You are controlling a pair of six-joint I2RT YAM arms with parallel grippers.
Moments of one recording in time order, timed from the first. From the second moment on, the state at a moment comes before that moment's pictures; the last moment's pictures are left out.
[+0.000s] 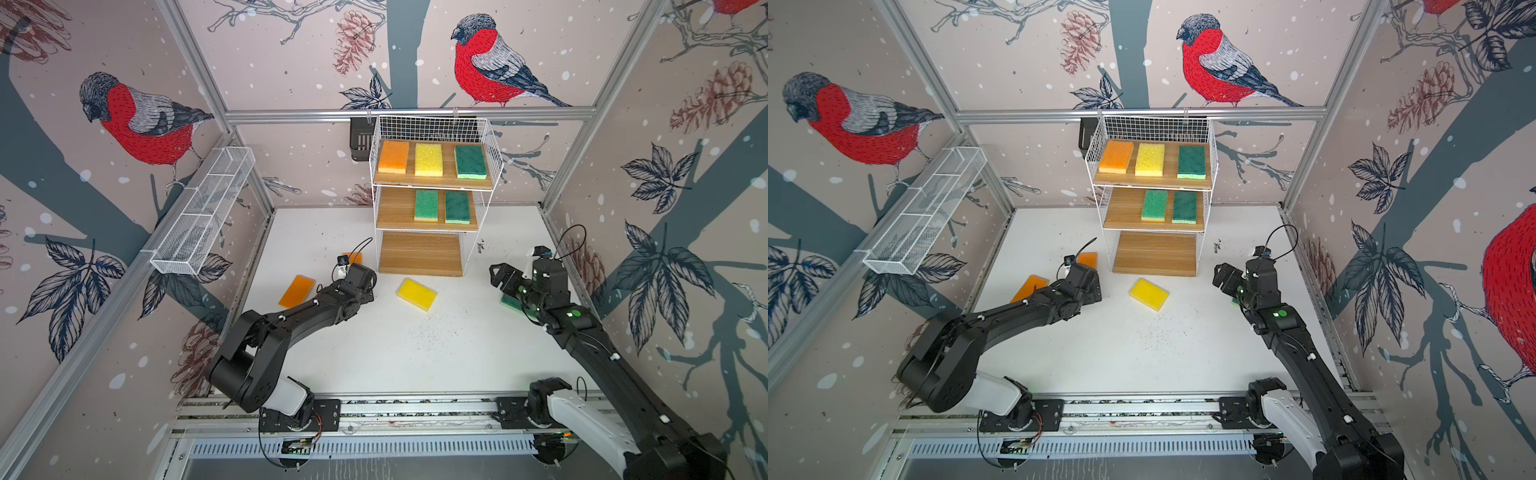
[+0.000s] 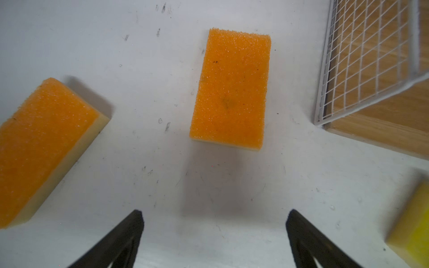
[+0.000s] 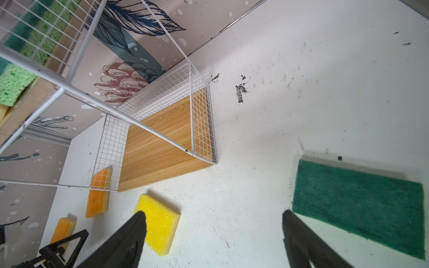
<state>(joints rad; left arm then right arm) -0.52 1.51 0.75 -0.23 -0.43 -0.59 0.24 0.91 0.66 -0.34 -0.02 0.57</state>
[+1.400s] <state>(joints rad) -0.34 1.79 0.92 -0.12 -0.21 -0.41 0.24 1.11 0.74 -0.32 -0.01 0.55</state>
